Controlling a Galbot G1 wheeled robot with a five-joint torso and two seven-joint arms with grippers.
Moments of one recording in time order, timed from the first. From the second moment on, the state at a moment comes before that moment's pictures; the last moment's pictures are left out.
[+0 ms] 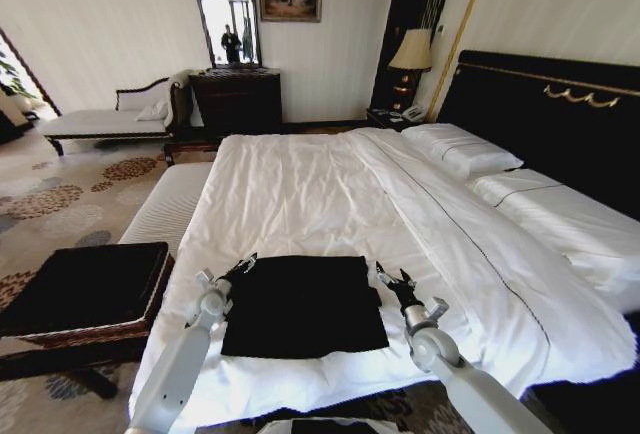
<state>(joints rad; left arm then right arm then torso) 1.02 -1.23 -0.41 -1.44 -1.04 0.30 -0.06 -1.27 0.92 0.20 1.71 0.97 0.22 0.25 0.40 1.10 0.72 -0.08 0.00</state>
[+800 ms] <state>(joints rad) 1.01 -1.22 -0.43 -1.41 -1.04 0.27 -0.04 -1.01 0.95 0.09 1.44 1.24 0.25 -0.05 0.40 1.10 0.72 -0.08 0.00</state>
